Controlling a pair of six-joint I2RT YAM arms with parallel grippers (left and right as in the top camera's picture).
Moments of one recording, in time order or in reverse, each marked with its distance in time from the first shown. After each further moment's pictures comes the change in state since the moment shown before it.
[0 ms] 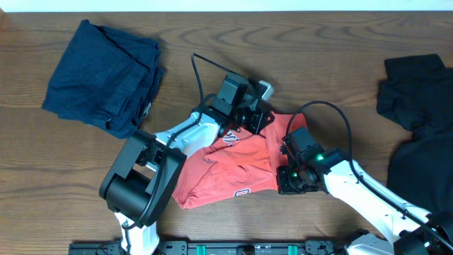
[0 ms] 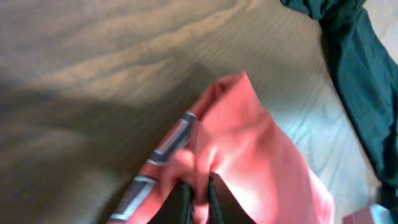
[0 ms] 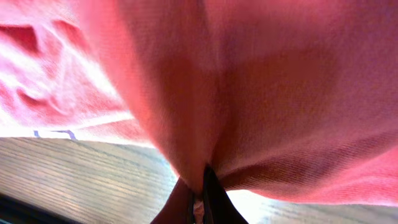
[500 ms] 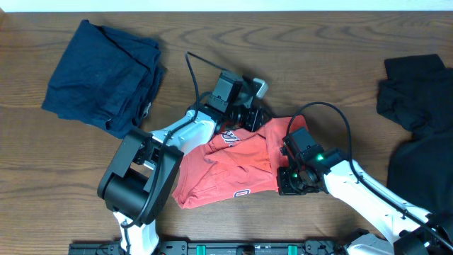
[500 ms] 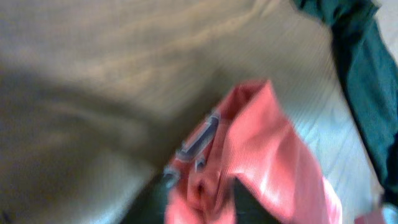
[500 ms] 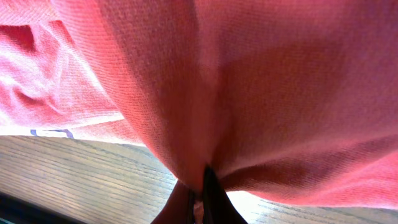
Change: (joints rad) left arm 0.024 0.000 0.002 -0.086 0.009 -0.016; right arm 0.000 0.000 0.000 -0.004 -0.001 0.000
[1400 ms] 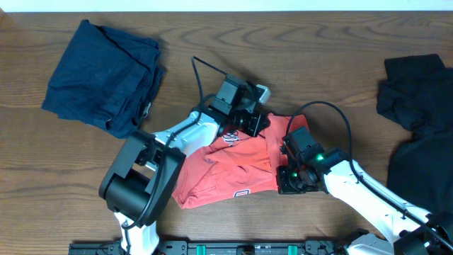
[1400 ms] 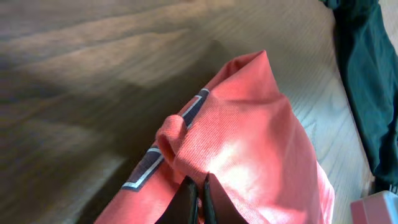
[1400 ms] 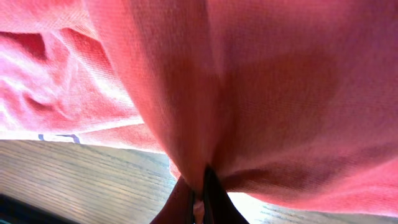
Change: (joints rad) left arm -0.013 0.000 0.000 -0.007 -0.005 -0.006; right arm 0.000 0.000 0.000 0.017 0.000 0.000
